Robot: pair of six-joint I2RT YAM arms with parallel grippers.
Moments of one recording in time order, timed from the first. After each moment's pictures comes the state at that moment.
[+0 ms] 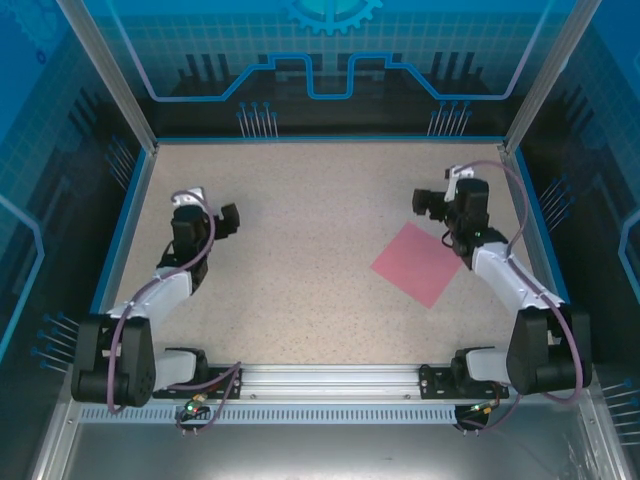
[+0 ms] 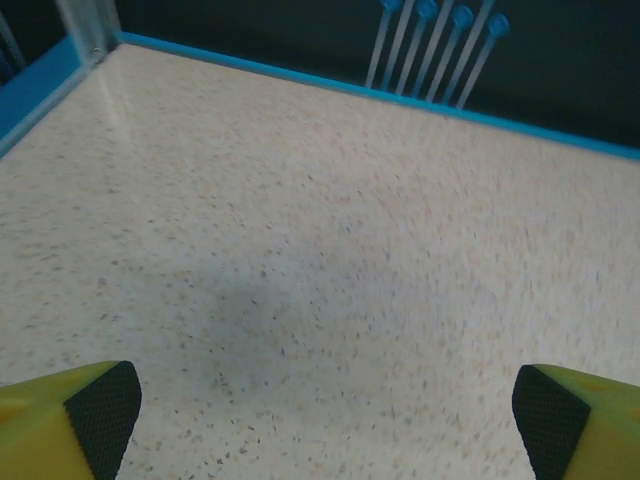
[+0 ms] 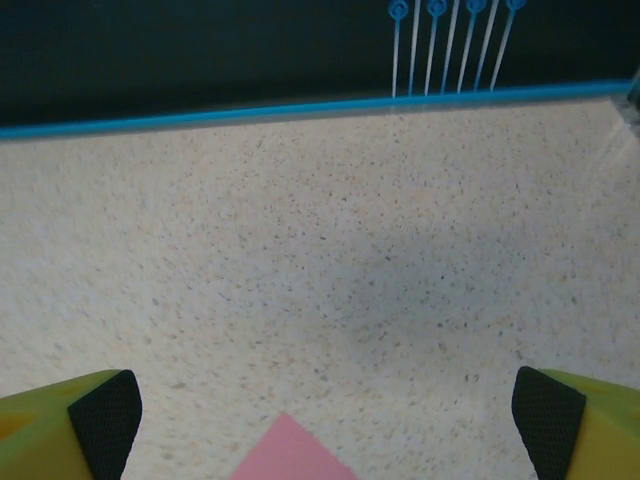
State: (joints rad) left arm -0.01 1.23 0.60 0.19 -0.17 -0.29; right arm 0.08 1.31 0.86 -0.06 0.06 0.19
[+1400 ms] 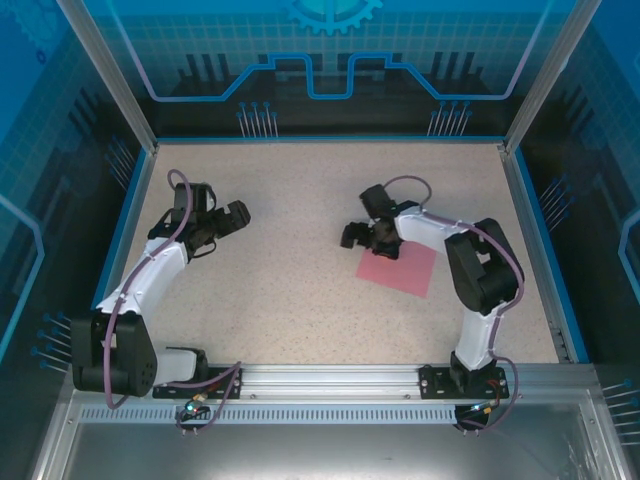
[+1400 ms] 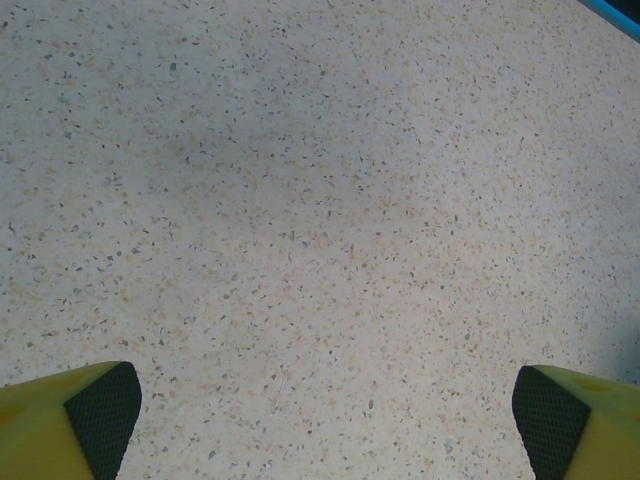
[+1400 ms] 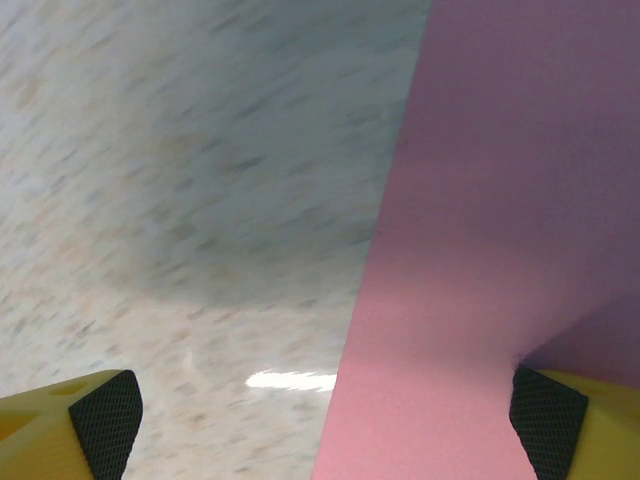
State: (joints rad) left arm -0.02 1.30 0.90 -0.43 0.08 -0.51; right arm 0.50 1.89 1.21 -0.56 -0.11 0.67
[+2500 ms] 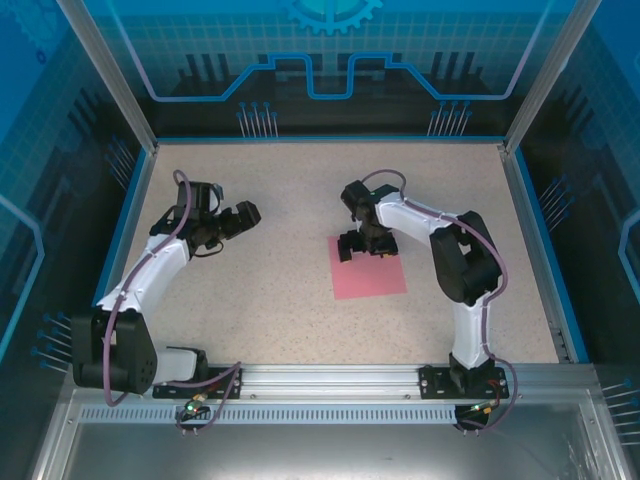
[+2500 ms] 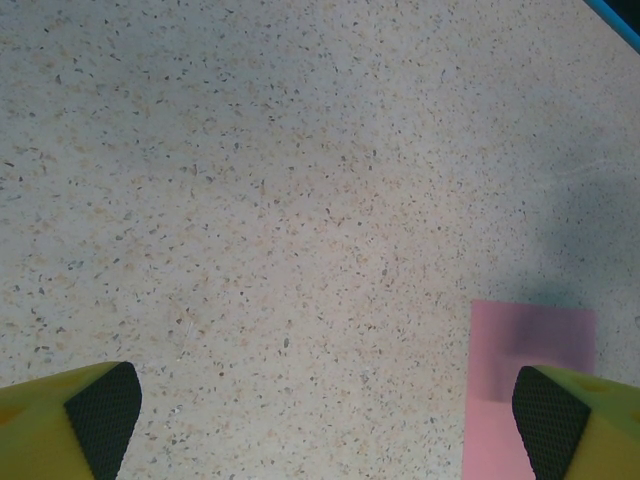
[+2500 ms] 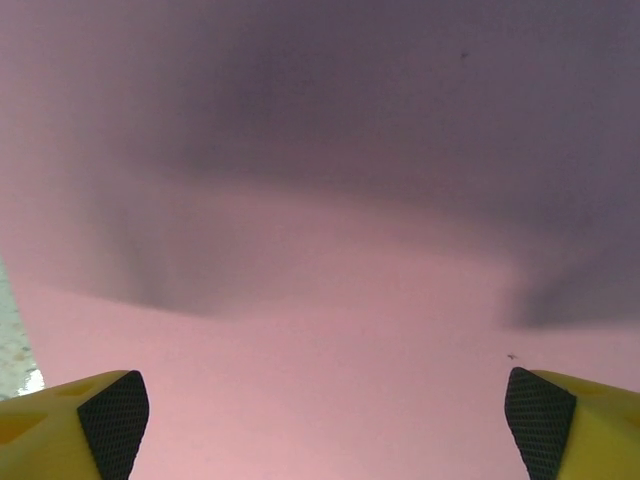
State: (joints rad) left arm -0.04 1.32 0.93 -0.49 0.26 -0.56; right arm 0.54 2.01 1.47 -1.00 -0.03 0.42
